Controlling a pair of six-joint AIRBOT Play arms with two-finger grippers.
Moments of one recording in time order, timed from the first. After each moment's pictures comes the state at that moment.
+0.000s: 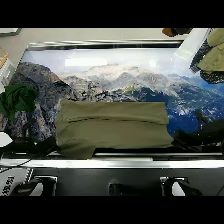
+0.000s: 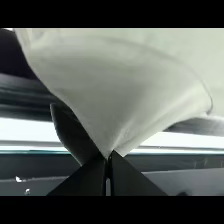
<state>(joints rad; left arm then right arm) 0.13 -0.71 0.55 1.07 -1.41 -1.73 -0.39 -0.93 0.73 1.91 -1.44 -1.65</state>
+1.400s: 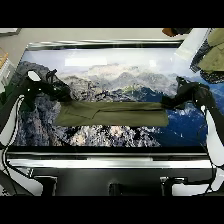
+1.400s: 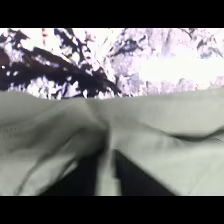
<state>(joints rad) 0.04 -1.87 1.68 1.09 -1.28 -1.48 -0.12 -1.61 1.32 1.79 -1.06 -1.55</state>
